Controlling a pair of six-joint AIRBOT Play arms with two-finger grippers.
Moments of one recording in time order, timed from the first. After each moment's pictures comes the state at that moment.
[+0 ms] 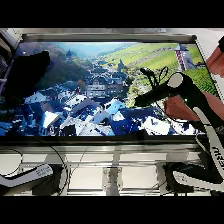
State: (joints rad) left arm 0.64 -1.28 0.90 1.38 -0.57 -1.83; right arm 0.23 -1.30 1.17 -1.05 1.24 1.25
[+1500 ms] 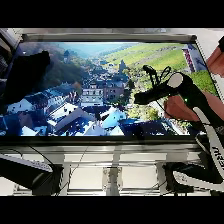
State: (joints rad) left arm 0.78 -1.83 1.65 1.36 -0.85 -1.69; right arm 0.23 -1.30 1.17 -1.05 1.18 1.36
